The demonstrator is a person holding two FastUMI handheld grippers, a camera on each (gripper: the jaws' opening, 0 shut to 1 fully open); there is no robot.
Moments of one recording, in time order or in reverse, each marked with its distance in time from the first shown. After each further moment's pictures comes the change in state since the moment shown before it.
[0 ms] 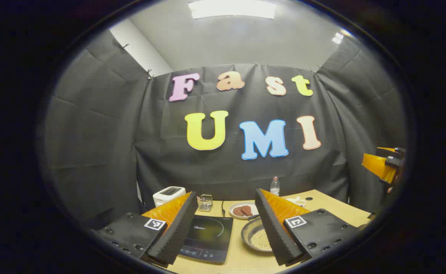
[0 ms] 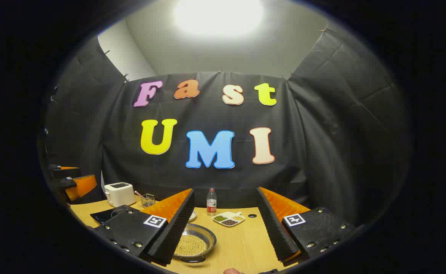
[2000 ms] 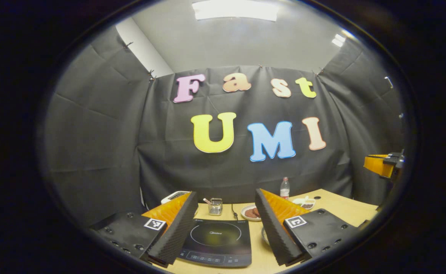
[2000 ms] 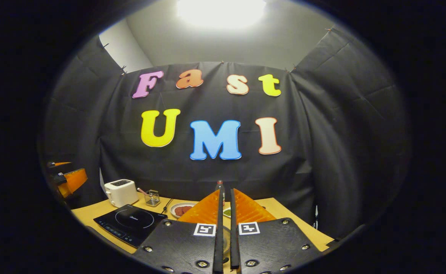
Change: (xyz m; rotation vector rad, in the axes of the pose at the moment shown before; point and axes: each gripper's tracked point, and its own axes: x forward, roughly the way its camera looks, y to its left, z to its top) left arm 0.019 0.087 -0.012 0.009 -0.031 -0.013; right arm 0.025 0.080 -0.029 0.009 0.091 -0.003
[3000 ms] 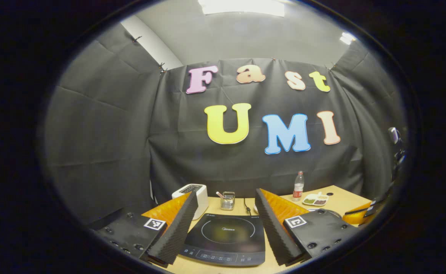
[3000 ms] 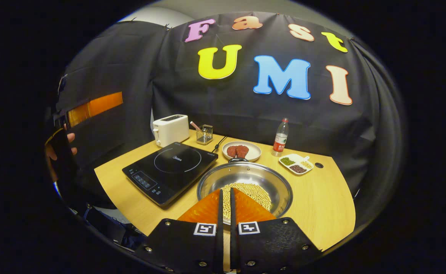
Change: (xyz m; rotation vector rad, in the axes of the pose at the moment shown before) left arm 0.022 0.033 -0.030 -0.009 0.060 0.096; right arm -0.002 0.086 -0.164 -0.136 0.489 0.446
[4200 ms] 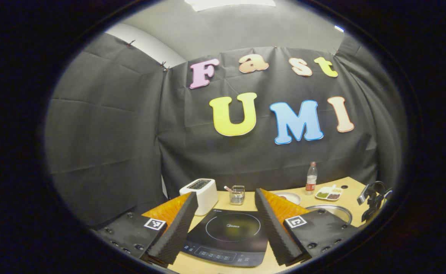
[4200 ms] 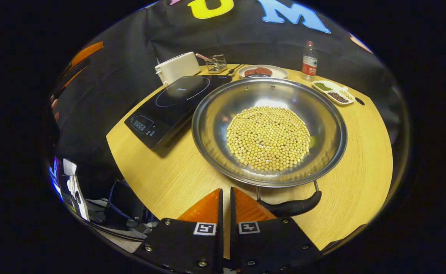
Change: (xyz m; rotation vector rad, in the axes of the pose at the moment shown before) left arm 0.021 -0.034 -0.011 0.061 0.069 0.104; right arm 0.040 0.002 -0.135 0.150 0.493 0.226
